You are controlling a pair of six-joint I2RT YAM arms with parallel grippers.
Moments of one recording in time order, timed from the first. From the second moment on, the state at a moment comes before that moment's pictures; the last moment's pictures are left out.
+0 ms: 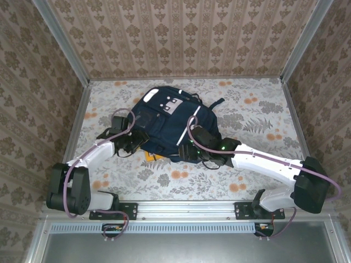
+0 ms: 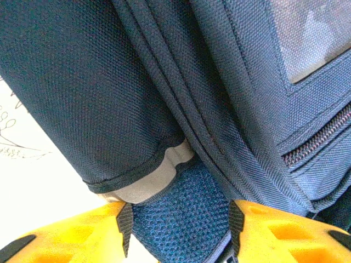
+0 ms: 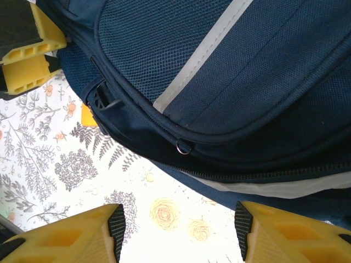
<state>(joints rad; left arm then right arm) -0.26 1.34 0.70 -0.37 0.33 -0.86 0.90 1.36 0.96 -0.50 0.10 0.71</state>
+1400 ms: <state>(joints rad) -0.39 1.62 0.79 -0.19 0.28 -0.85 0.82 1.97 1.39 -0.56 0.07 0.50</state>
